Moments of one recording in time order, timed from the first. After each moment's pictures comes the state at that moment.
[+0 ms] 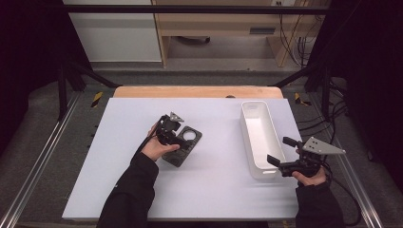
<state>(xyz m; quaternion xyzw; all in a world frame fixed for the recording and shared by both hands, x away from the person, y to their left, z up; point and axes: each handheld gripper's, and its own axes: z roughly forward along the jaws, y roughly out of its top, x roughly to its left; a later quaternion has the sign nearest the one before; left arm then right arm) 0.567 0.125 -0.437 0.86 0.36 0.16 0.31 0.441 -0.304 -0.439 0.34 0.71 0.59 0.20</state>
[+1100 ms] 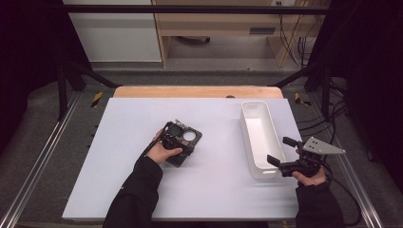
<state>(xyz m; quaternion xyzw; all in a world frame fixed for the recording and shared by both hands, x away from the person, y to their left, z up) 0.574 0.117 -0.472 0.88 0.38 0.13 0.26 0.441 -0.304 -0.439 0.34 0.71 0.59 0.20</state>
